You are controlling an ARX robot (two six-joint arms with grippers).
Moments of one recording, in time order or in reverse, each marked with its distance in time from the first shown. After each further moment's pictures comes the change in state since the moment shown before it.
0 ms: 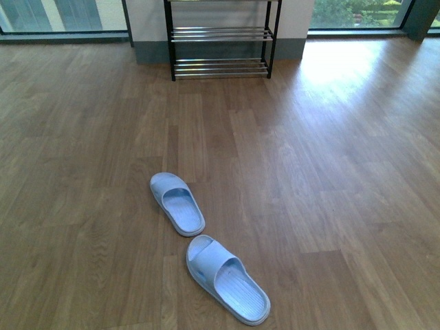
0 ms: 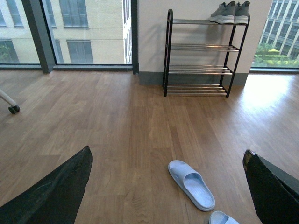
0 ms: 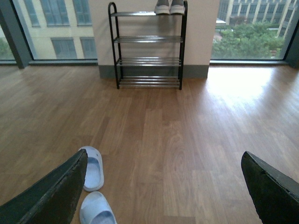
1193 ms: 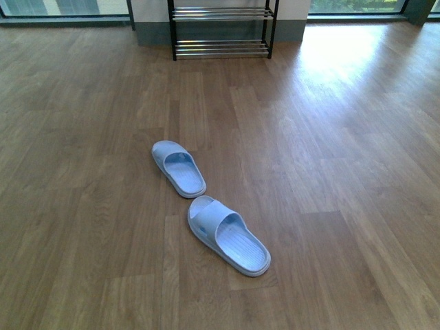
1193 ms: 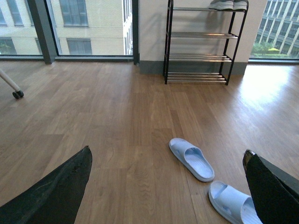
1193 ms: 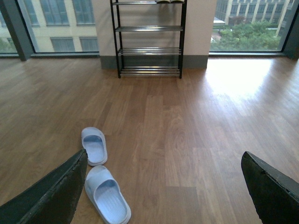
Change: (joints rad) left arm 0.000 0.000 0.000 0.000 0.001 0.000; right arm 0.000 0.000 0.000 0.000 0.001 0.000
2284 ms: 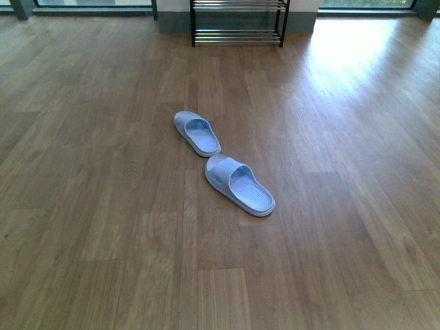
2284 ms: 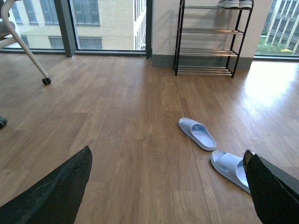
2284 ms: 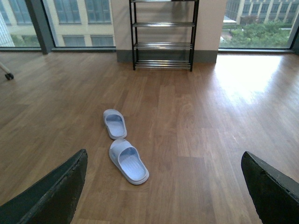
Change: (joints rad) left arm 0.000 0.000 0.000 0.000 -0.001 0.000; right arm 0.000 -0.001 0.000 0.000 -0.001 0.000
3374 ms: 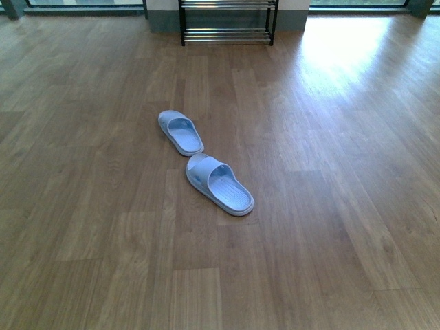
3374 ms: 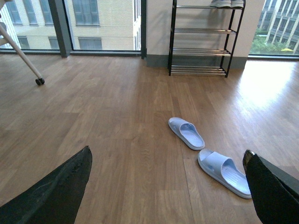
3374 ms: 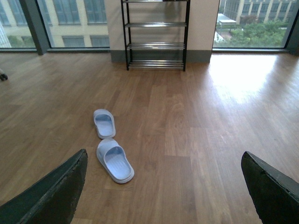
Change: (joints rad) left arm 0.000 0.000 0.000 0.000 0.000 0.000; right arm 0.000 0.000 0.000 0.000 0.000 0.000
